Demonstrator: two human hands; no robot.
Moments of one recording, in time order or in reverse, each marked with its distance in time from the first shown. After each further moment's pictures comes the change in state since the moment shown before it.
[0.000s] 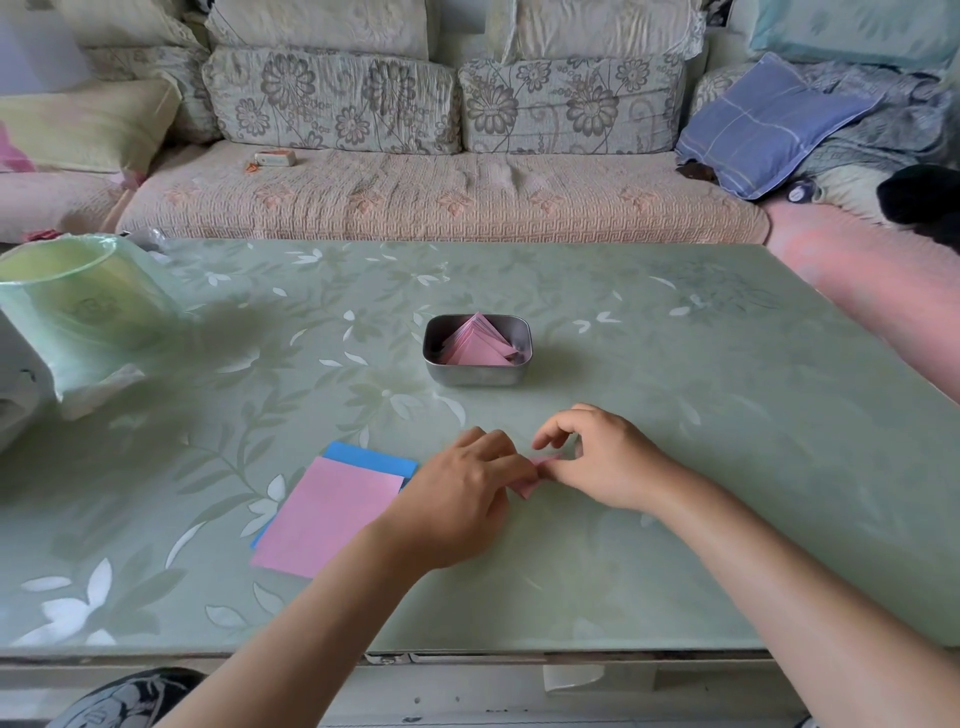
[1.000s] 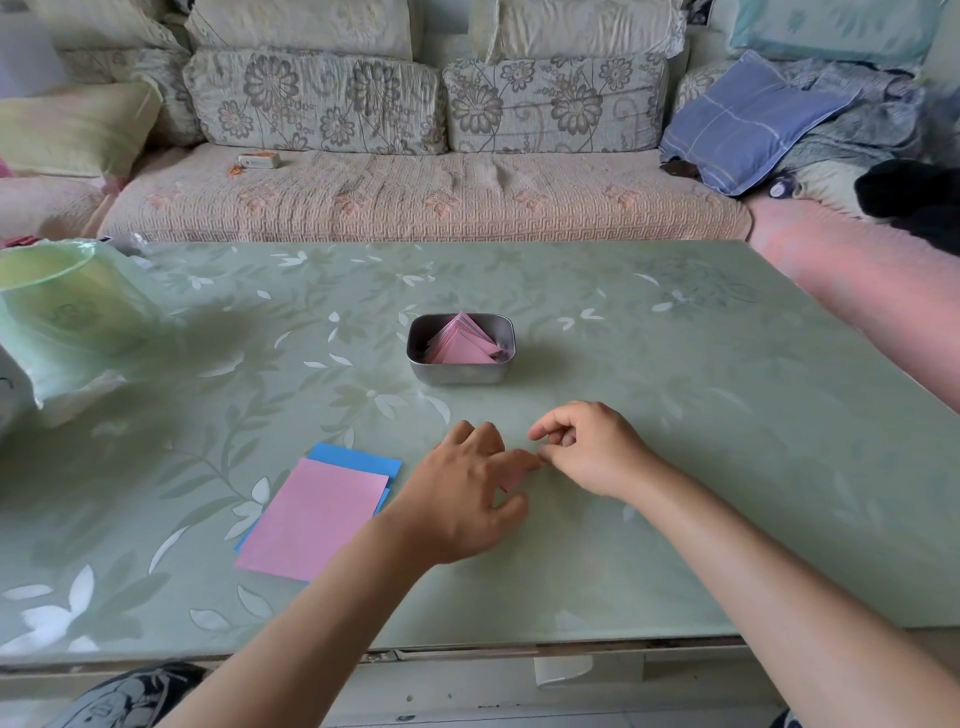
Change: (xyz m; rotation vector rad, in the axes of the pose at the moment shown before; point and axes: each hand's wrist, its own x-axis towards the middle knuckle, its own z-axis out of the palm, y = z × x) left_hand 0.009 0.012 0.009 0.065 -0.037 -0.095; right_hand 0.003 0.008 0.001 0.065 0.082 0.091
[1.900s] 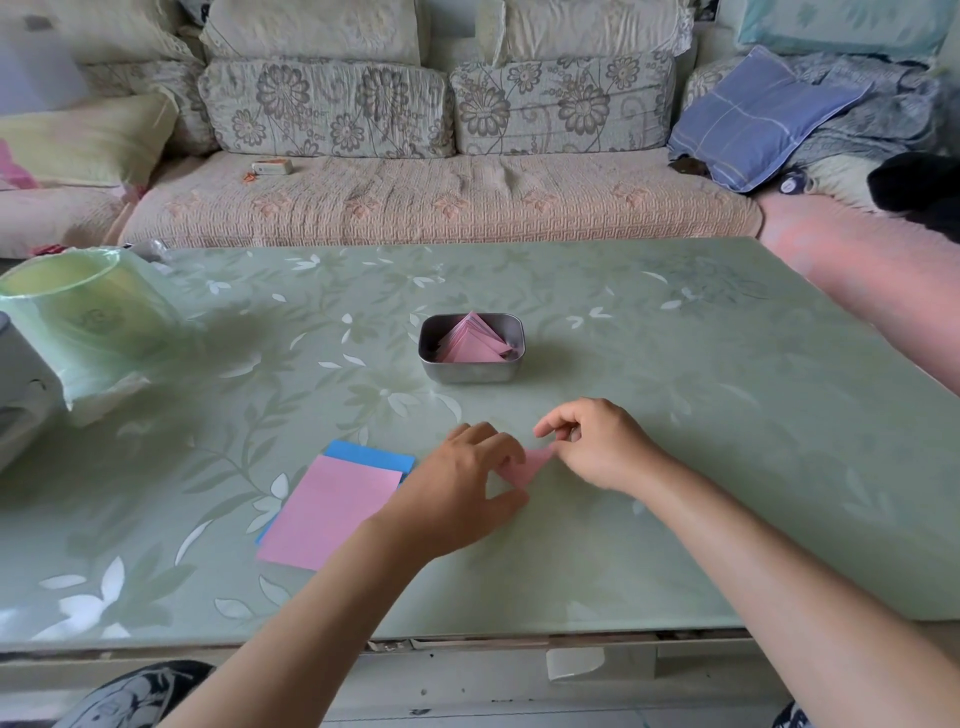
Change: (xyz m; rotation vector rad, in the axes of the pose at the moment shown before) left_hand -0.008 -0.008 -0.009 -0.124 0.007 -0.072; right_hand -0.002 -0.005 0.001 -0.003 -0.012 0.011
